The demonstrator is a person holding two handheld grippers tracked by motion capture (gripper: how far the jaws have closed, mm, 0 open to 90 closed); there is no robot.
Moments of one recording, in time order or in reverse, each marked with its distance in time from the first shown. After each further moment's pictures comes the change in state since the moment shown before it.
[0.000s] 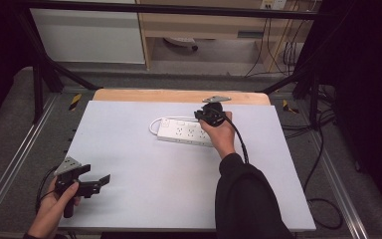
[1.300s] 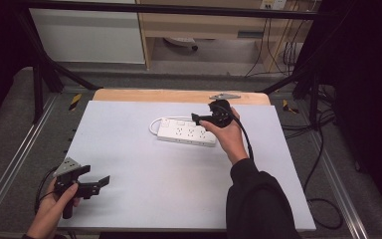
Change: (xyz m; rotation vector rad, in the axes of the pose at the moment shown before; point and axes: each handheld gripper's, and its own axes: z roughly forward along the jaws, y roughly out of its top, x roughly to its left) left arm -0.001 -0.001 -0.002 0.003 -0.008 0.009; right arm 0.004 0.012 -0.040 -0.009 0.004 0.075
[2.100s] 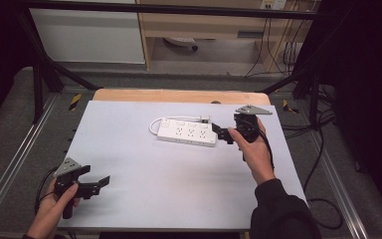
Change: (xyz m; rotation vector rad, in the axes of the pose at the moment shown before) left arm -0.001 0.000 0.000 0.002 0.003 0.003; right arm -0.016 -0.032 -0.085 -0.102 -0.014 -0.021
